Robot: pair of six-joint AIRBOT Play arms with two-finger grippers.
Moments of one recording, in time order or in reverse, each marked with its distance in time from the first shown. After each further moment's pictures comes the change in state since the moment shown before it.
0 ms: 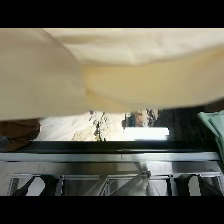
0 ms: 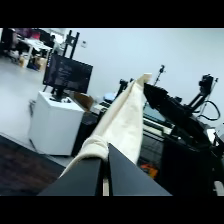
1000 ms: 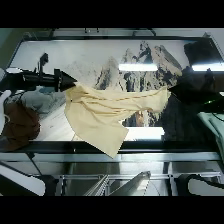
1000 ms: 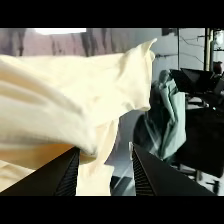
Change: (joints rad) left arm -0.481 -0.938 -0.095 0.806 0.222 -0.002; right arm 0.323 -0.928 -0.444 -0.027 0.014 0.067
